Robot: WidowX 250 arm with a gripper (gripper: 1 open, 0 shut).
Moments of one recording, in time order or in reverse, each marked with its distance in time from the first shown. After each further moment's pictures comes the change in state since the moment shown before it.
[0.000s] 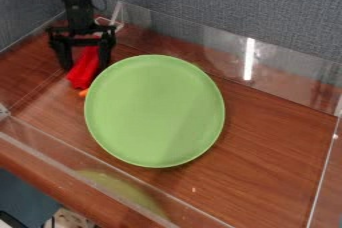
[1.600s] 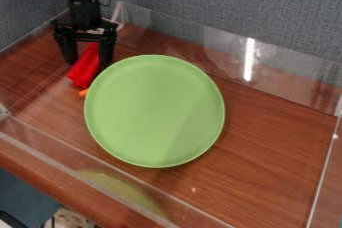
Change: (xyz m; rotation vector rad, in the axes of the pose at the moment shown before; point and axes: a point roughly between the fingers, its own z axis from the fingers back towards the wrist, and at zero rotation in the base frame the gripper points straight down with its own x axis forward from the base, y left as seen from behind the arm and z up) arm 0.011 0.003 -0.002 0.027 -0.054 -0.173
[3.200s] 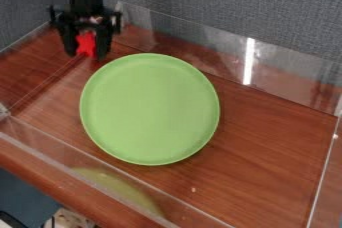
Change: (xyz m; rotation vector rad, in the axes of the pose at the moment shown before) arm -0.030 -0.014 0.025 0.044 -0.029 0.031
